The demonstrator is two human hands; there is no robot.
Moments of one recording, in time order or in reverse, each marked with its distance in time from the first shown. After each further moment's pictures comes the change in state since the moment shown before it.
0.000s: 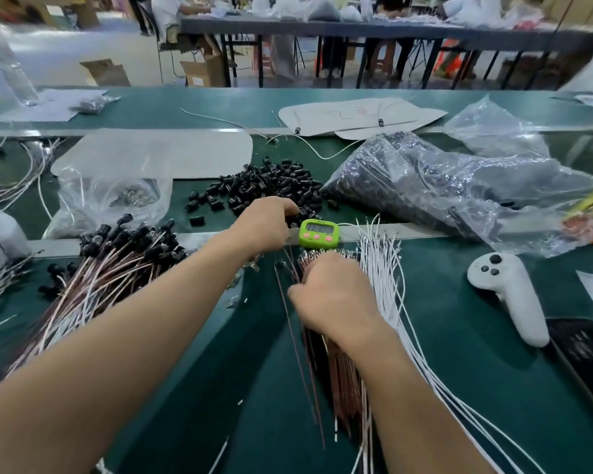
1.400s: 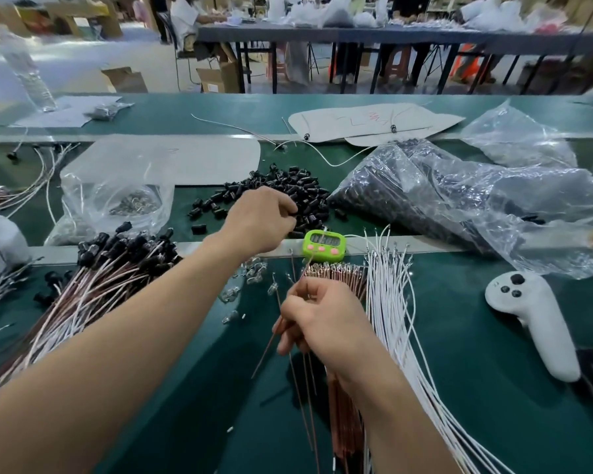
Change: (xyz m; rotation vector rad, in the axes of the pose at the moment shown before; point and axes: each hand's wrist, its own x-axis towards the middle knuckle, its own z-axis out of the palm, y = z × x) left_hand 0.005 -0.001 -0.014 -0.107 0.210 -0.017; right_hand -0.009 0.013 0.013 0.910 -0.298 -0.087
